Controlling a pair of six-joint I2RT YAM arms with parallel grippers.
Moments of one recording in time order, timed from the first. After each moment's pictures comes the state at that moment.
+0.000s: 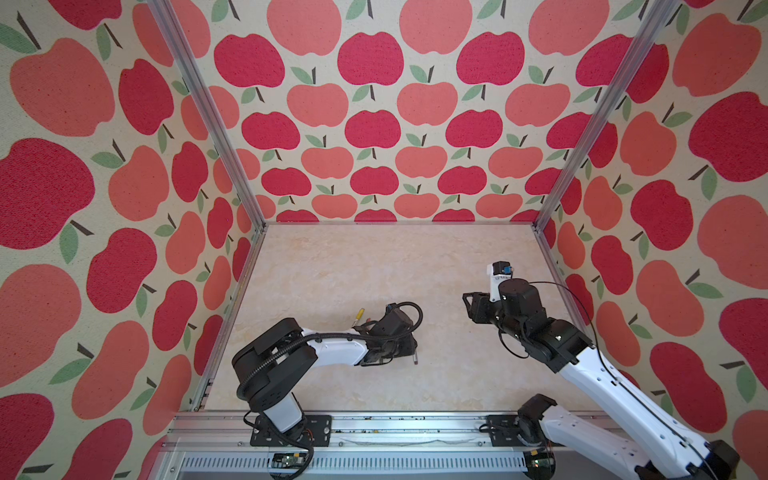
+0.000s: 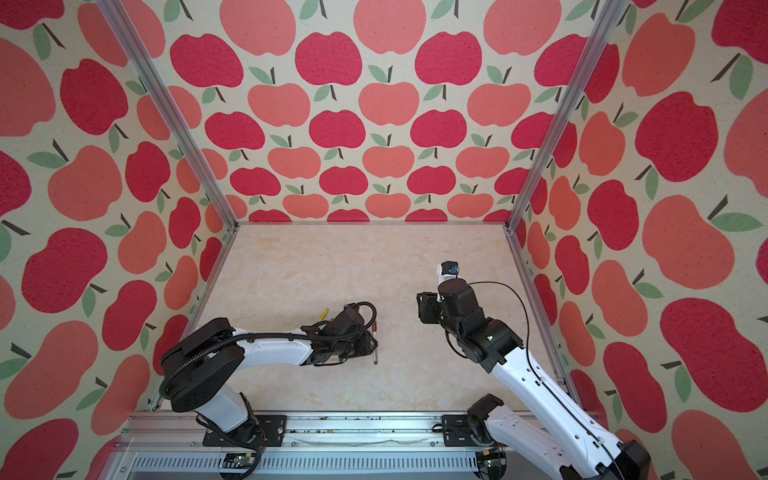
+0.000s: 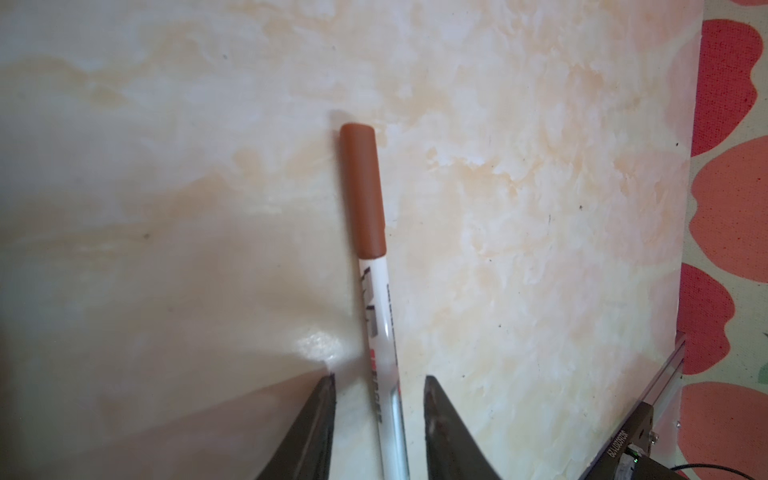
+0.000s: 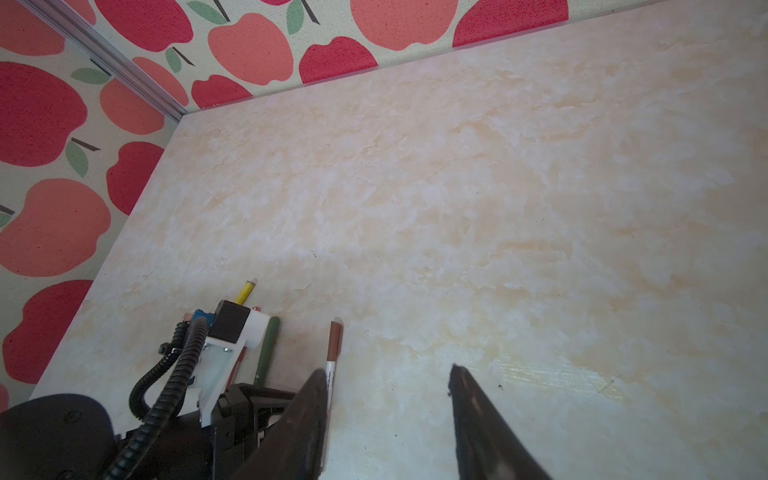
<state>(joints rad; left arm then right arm) -0.95 1.64 0.74 0.01 0.07 -0.95 0.66 0.88 0.84 -0.57 0.14 0.50</state>
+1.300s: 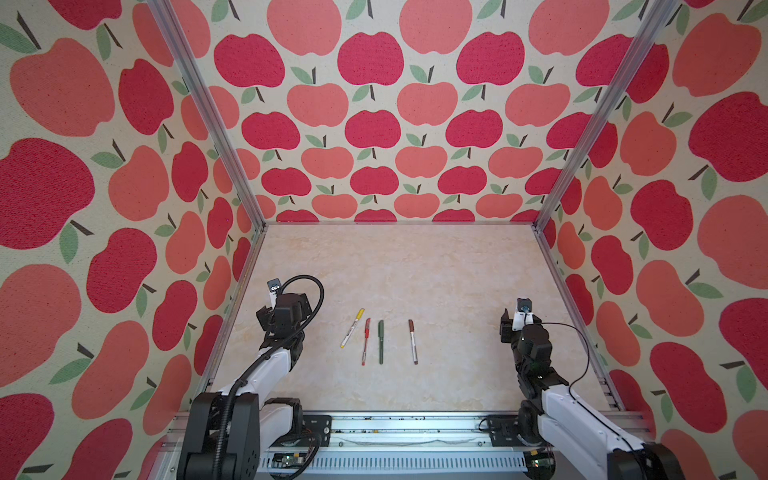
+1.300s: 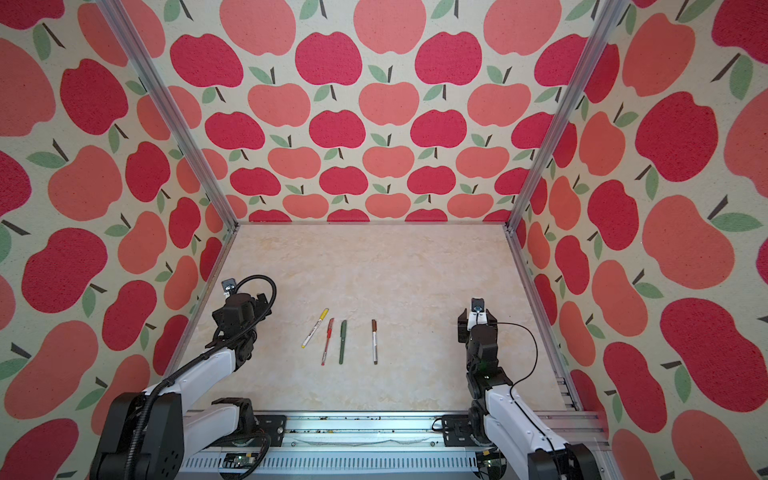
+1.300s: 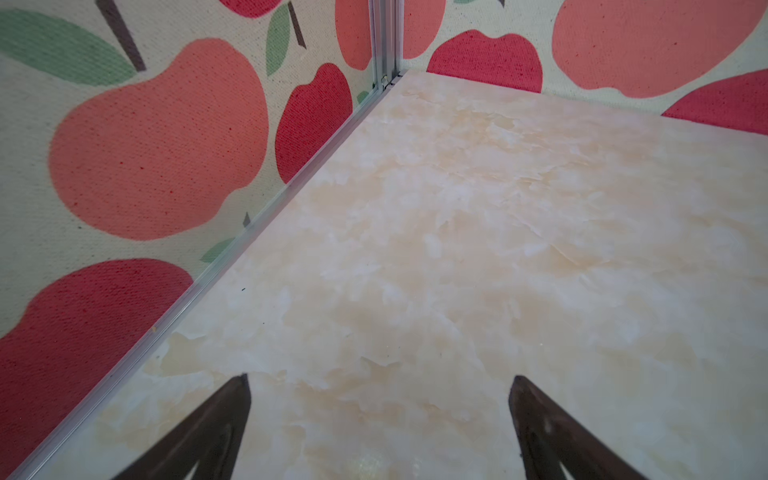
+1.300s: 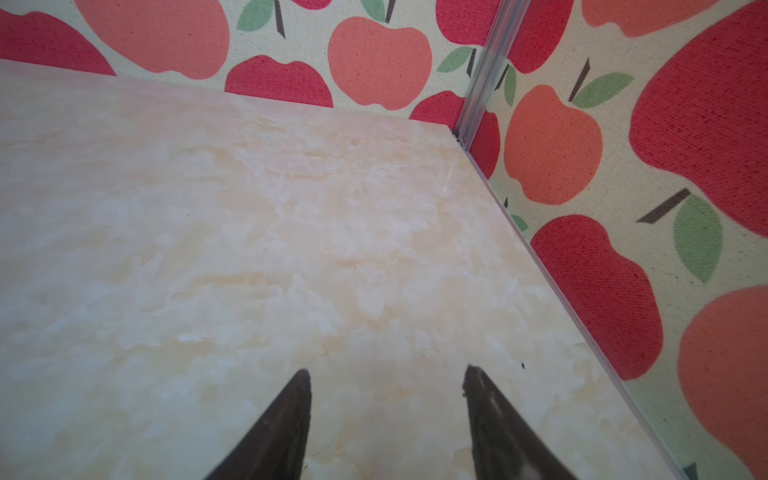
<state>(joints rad) -0.02 1.19 0.34 0.30 -0.46 -0.16 0.22 0.92 0.05 0.55 0.36 -0.10</state>
